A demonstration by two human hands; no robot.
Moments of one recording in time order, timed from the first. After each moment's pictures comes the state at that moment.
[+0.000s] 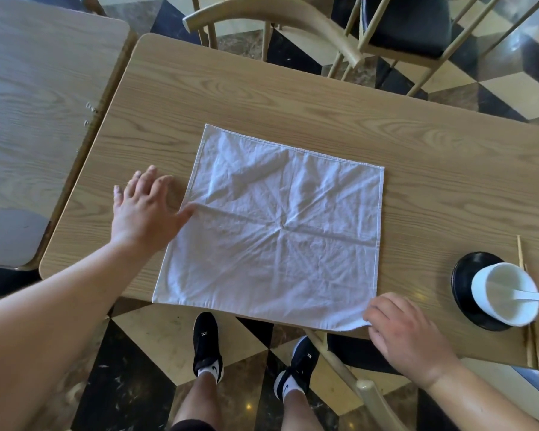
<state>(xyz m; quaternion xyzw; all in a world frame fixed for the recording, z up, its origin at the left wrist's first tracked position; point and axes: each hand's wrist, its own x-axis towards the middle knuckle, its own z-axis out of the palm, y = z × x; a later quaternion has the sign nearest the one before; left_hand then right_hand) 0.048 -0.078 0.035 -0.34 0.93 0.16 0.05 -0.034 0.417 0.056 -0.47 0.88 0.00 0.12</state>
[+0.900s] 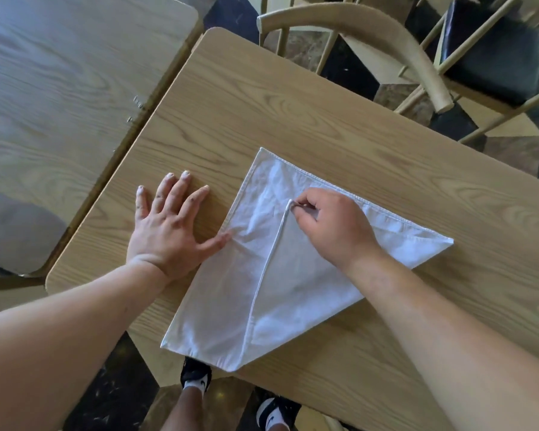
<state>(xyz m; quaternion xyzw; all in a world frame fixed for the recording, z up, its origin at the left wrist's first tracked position) 0.041 -0.116 0.004 -0.34 0.93 0.14 0.05 -0.171 0.079 0.063 -0.38 0.86 -0.25 0.22</state>
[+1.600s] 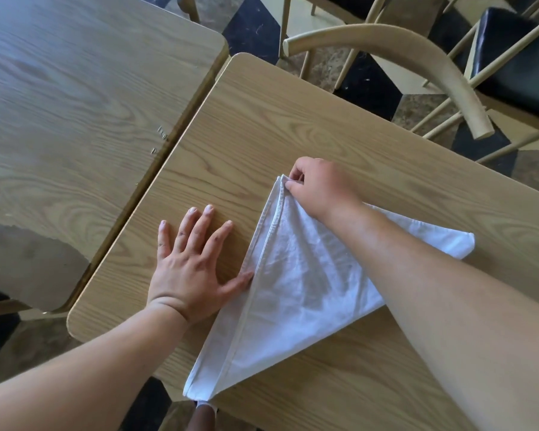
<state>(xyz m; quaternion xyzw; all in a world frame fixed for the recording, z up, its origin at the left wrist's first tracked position) 0.041 -0.119 0.002 -0.33 0.93 0.14 0.06 -0.233 -0.053 0.031 -0.37 0.89 -0.14 0.24</state>
